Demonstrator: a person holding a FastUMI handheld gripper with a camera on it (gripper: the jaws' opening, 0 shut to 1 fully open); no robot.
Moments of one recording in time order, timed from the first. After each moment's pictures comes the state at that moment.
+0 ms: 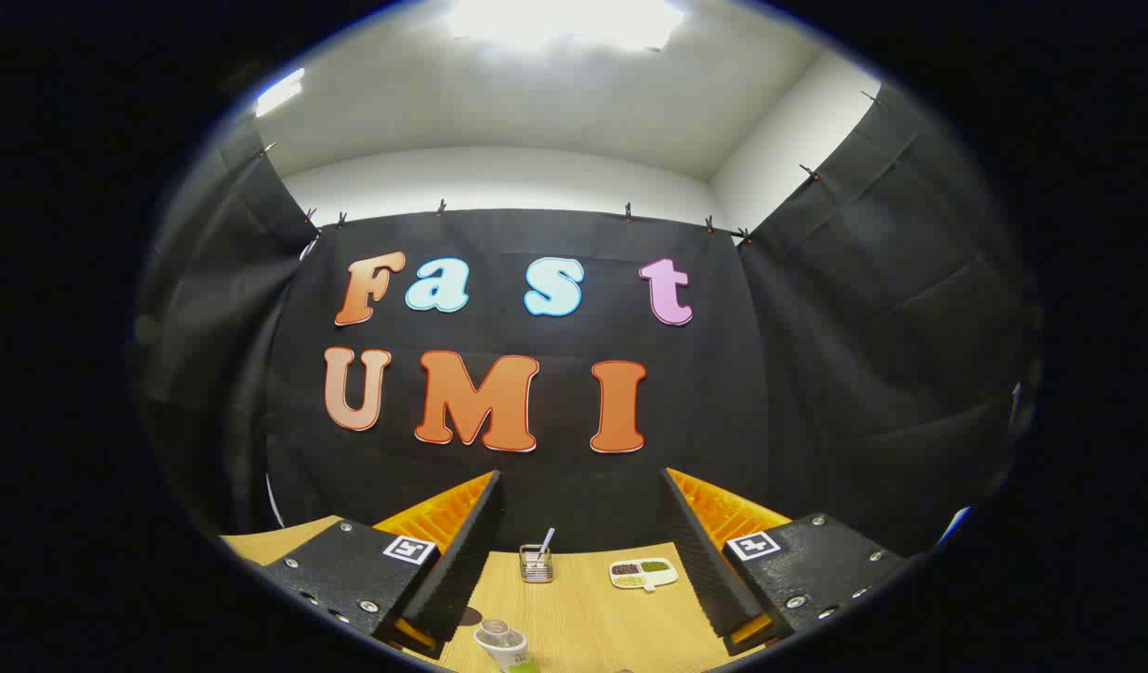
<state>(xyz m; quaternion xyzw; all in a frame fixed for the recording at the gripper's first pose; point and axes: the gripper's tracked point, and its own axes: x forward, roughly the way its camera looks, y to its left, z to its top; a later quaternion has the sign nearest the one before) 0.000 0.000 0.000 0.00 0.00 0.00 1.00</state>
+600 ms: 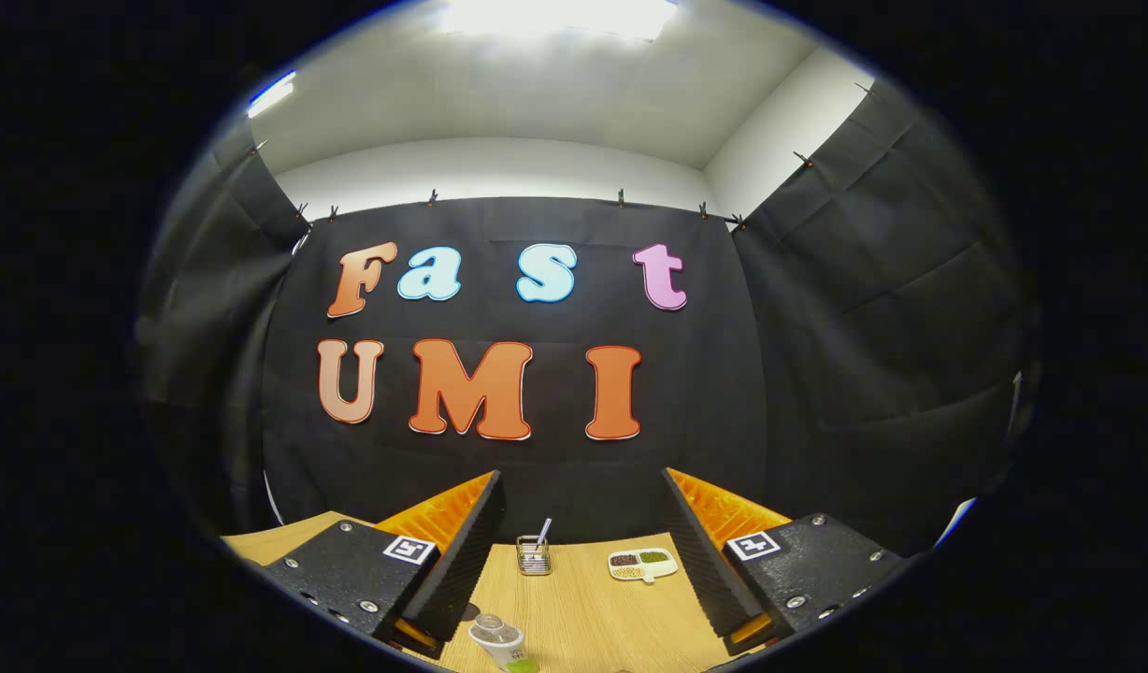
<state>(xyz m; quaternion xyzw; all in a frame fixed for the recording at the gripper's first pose) 0.005 -0.007 -0.014 0.00 0.02 0.00 1.00</state>
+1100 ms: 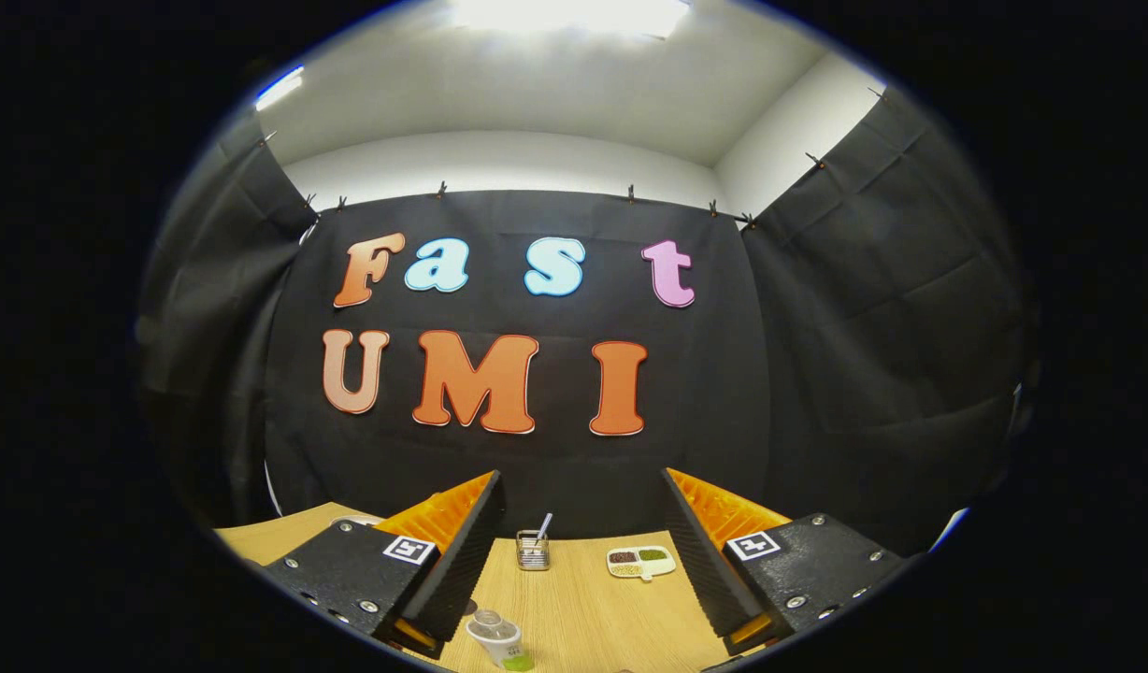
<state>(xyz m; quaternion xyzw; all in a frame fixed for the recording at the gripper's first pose) 0.004 0.000 -0.016 -0.01 0.03 0.01 1.00</state>
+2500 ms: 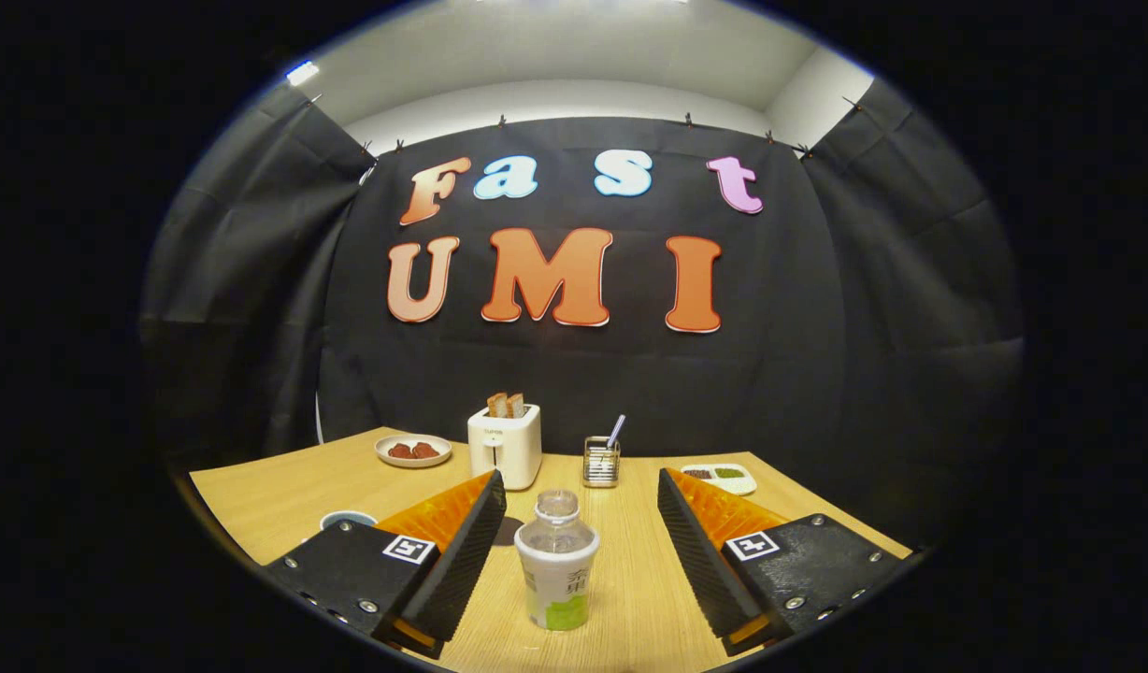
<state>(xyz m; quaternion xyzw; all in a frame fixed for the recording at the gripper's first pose) -0.034 0.070 -0.217 0.00 0.14 0.11 0.98</state>
